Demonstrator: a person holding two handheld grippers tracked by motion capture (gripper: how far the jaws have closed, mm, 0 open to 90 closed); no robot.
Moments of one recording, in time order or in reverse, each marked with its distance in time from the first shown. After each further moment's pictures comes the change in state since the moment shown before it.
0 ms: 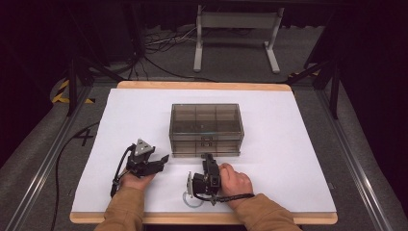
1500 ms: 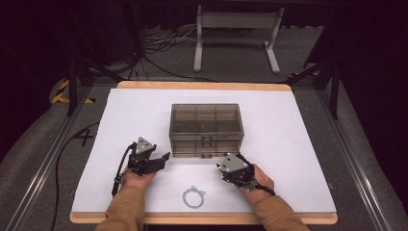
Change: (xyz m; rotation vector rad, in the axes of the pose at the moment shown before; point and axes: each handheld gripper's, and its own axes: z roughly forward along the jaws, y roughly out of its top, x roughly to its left) left arm 0.000 0.004 0.004 -0.019 0.008 -0.006; right arm -0.048 -0.088 0.006 -0.172 0.454 0.586
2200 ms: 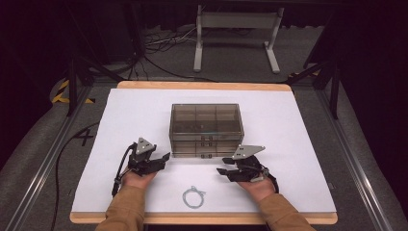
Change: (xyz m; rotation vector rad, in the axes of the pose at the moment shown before) left arm -0.001 0.000 0.000 -0.001 0.001 0.002; right arm -0.031 -0.021 0.008 -0.067 0.373 0.286
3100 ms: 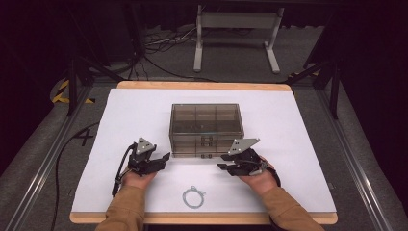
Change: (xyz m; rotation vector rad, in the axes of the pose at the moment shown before) left arm 0.000 0.000 0.000 0.002 0.001 0.004; right arm -0.004 0.029 -0.008 0.088 0.003 -0.096
